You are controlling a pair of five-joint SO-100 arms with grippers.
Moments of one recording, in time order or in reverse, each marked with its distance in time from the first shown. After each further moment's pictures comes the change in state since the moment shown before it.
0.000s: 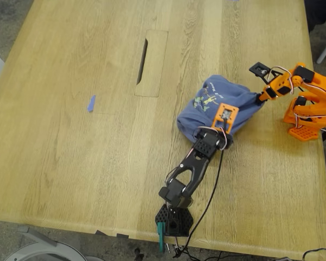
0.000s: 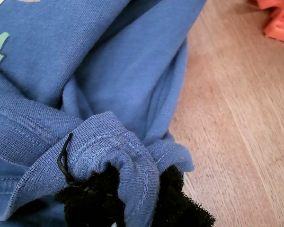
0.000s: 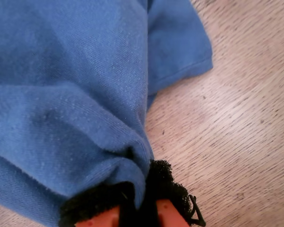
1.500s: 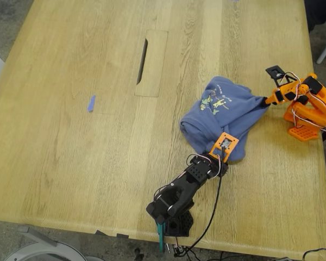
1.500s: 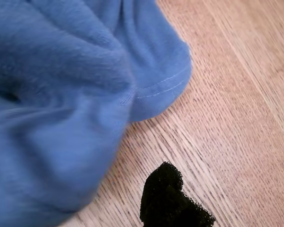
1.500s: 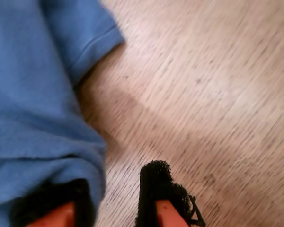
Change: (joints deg) arm 0 5.8 20.7 35.3 -17.6 2.6; arm 1 14.9 26.0 19.3 -2.3 2.7
